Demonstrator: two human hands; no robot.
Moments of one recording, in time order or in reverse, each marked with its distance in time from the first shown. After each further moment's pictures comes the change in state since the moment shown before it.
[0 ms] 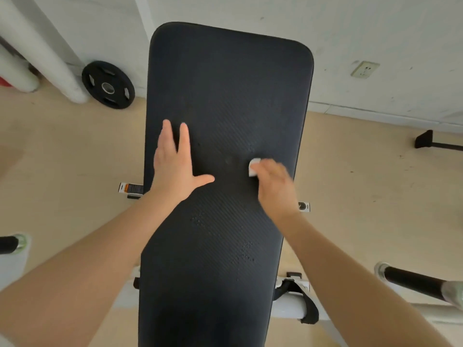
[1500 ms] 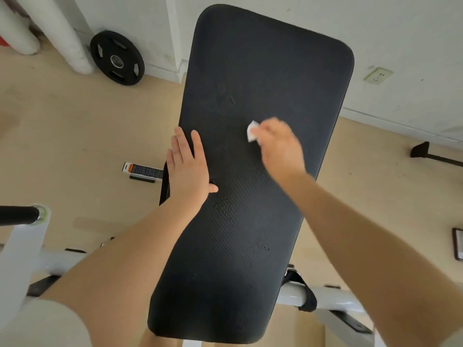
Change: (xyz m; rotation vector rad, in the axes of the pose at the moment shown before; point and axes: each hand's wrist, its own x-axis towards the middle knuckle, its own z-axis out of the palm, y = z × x) left_hand -0.023 -0.037 0.019 0.079 -0.103 -0.099; right_hand 0.068 -0.057 0.000 -0.111 -0.023 -0.122
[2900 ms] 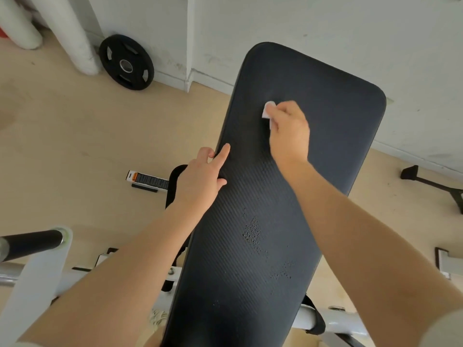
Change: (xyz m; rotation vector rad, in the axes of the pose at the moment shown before) left_hand 0.043 -0.070 -0.026 -0.230 0.108 0.232; right_hand 0.100 -0.052 0.020 0.091 0.145 0.238
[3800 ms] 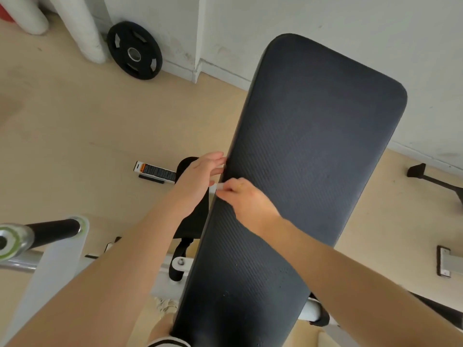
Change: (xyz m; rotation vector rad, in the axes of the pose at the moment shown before) left_hand -0.017 -0.022 -0.021 -1.213 -0.250 -0.435; right_hand -0.121 -0.036 0.031 0.021 -0.599 -0.457
